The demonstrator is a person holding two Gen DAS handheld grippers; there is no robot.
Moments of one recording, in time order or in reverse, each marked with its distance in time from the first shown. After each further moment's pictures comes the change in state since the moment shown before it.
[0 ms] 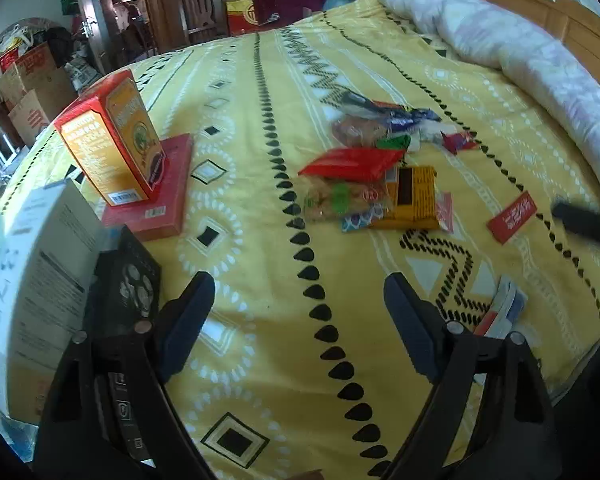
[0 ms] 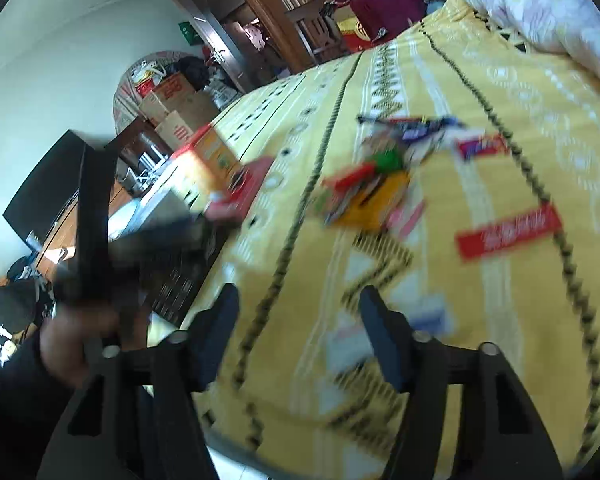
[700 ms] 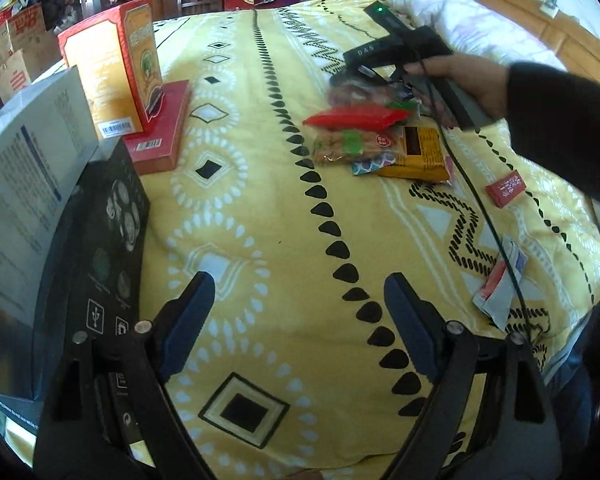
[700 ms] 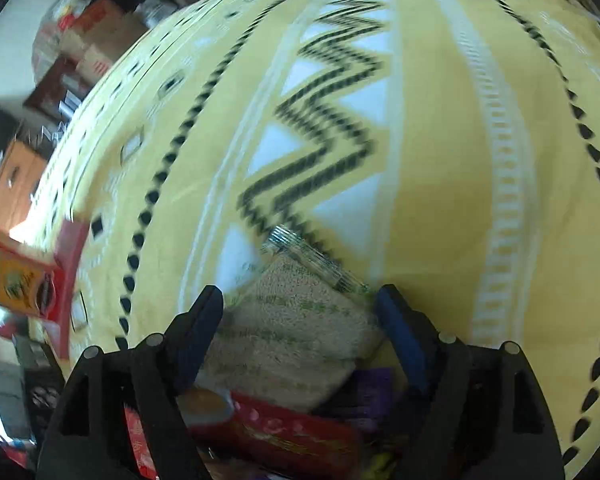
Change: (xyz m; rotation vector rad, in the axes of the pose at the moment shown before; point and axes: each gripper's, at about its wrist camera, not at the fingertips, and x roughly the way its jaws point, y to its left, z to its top) left arm 0.011 0.033 -0.038 -0.091 0.038 -0.136; right arm 0.315 -0.107 0.201 -0.102 0.432 -0.100
